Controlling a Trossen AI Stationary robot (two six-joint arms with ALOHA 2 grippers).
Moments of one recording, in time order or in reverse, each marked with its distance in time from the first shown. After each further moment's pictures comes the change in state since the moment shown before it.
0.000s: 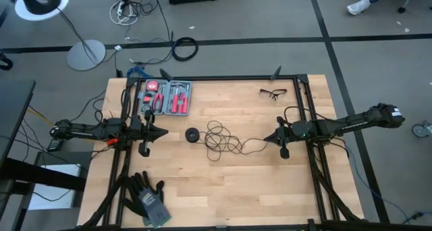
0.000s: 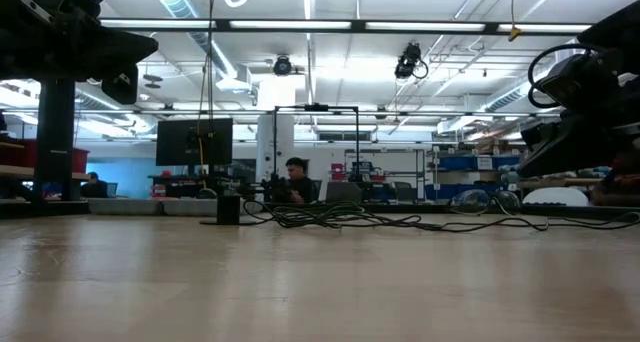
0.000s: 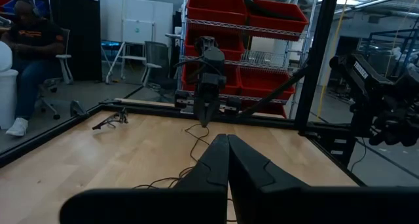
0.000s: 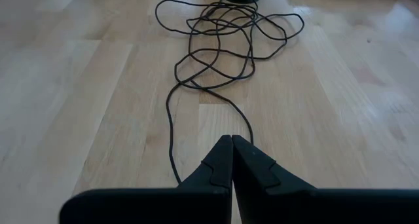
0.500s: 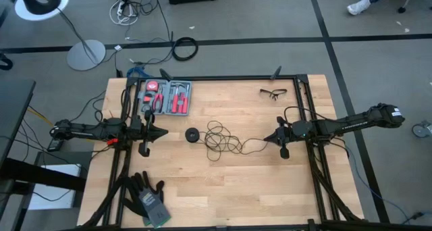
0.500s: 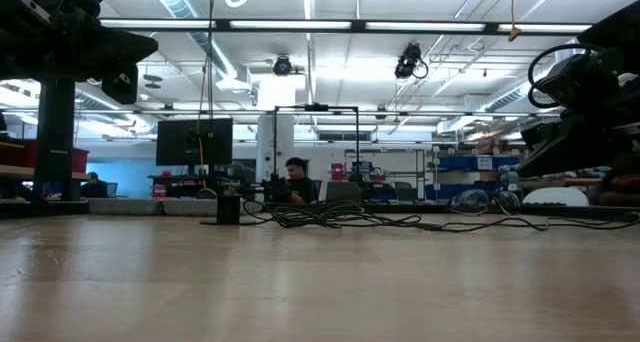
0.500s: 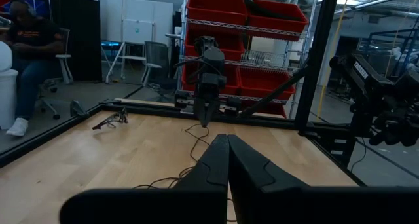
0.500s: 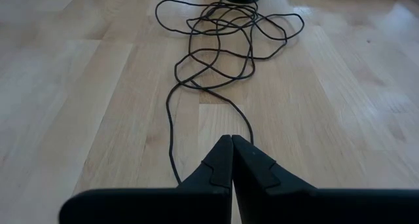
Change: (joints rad) left arm 0.000 0.000 0.000 0.000 0.000 0.000; right arm 0.000 0.000 0.000 0.000 0.000 0.000
